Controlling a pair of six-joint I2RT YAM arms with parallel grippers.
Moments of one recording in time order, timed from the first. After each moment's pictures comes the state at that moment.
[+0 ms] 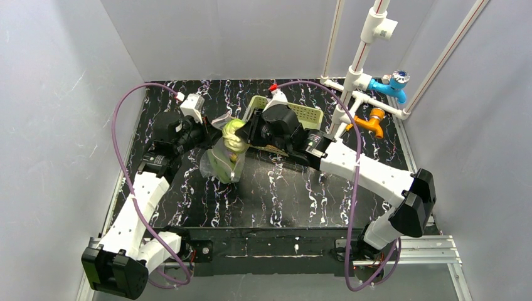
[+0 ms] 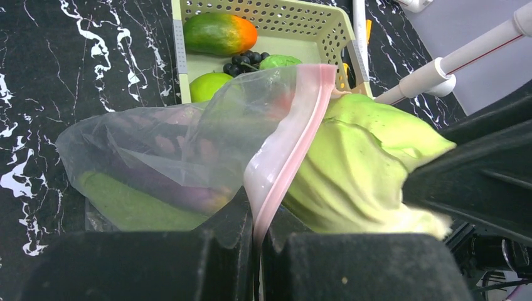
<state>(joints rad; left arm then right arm) -0.22 1.00 0.94 -0.32 0.40 -0.22 1.01 1.53 1.45 -0.28 0.20 0.81</state>
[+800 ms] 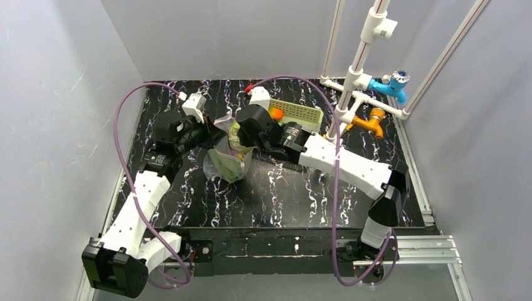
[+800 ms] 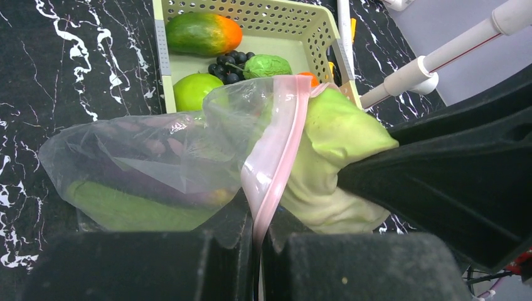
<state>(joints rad) -0.22 1.01 0.94 -0.30 0.43 -0.25 1.10 1.72 1.76 -0.63 0.50 0.62</state>
